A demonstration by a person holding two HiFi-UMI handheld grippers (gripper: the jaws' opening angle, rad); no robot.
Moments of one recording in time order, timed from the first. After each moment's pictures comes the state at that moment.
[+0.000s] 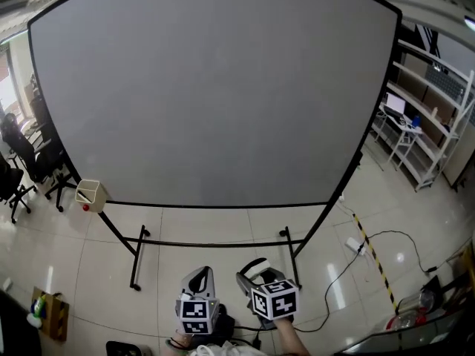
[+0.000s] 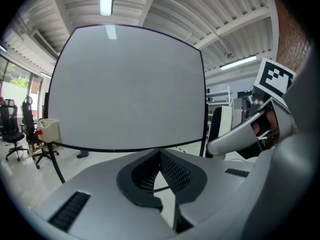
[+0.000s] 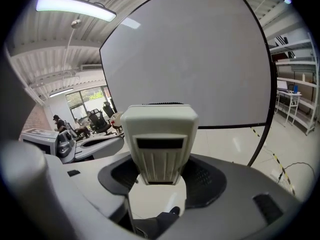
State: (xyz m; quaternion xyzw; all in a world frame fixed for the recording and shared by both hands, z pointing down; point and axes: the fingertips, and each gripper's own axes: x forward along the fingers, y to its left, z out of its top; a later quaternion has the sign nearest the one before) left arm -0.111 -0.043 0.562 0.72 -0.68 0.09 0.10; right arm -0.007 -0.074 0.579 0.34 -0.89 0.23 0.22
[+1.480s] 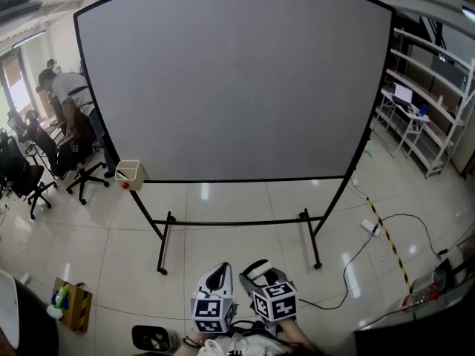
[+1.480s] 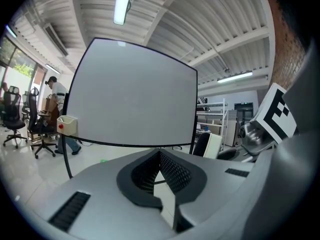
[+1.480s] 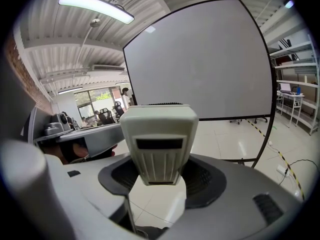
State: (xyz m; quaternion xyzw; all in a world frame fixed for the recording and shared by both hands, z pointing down) left arm -0.137 0.120 0.536 0.73 -0.67 0.03 0.12; right arm -0.074 0.101 0.586 0.32 -0.90 0.20 0.21
